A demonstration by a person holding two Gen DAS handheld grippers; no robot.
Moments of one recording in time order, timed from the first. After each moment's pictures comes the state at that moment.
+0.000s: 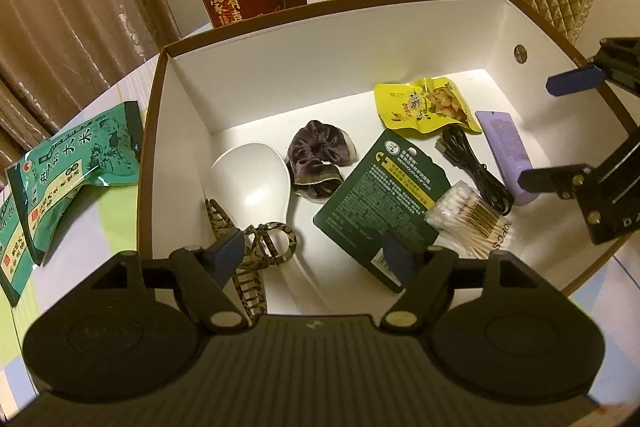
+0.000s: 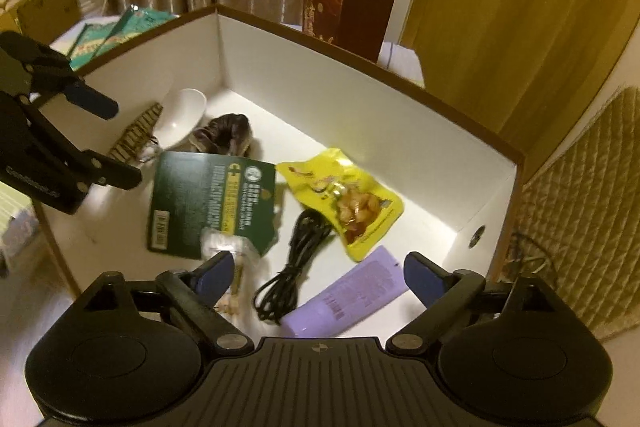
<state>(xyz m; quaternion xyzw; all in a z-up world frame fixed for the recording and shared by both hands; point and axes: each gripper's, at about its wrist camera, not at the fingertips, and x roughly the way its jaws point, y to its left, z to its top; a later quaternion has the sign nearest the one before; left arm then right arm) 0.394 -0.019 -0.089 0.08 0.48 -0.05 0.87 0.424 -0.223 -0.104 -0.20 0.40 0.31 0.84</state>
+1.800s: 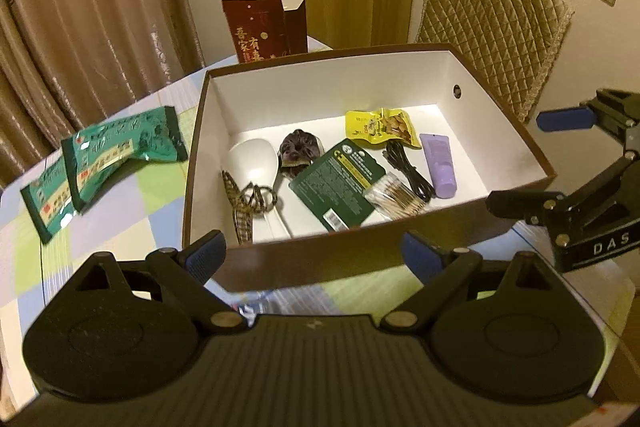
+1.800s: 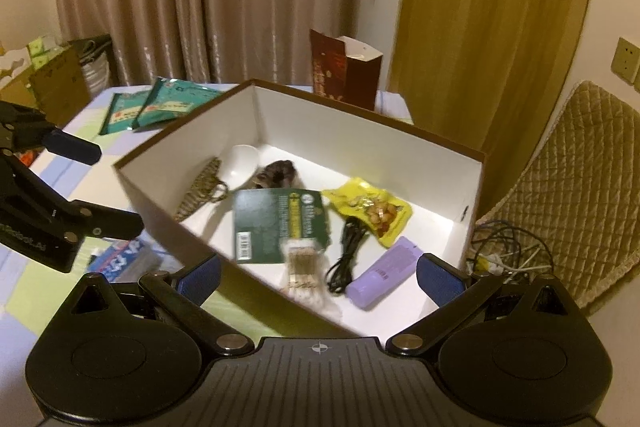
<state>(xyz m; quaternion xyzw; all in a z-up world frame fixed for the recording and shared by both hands) 0.268 -0.041 -0.013 0.03 0.42 -0.02 0.91 0.307 -0.239 -0.045 -0.13 0.34 0.30 0.88</state>
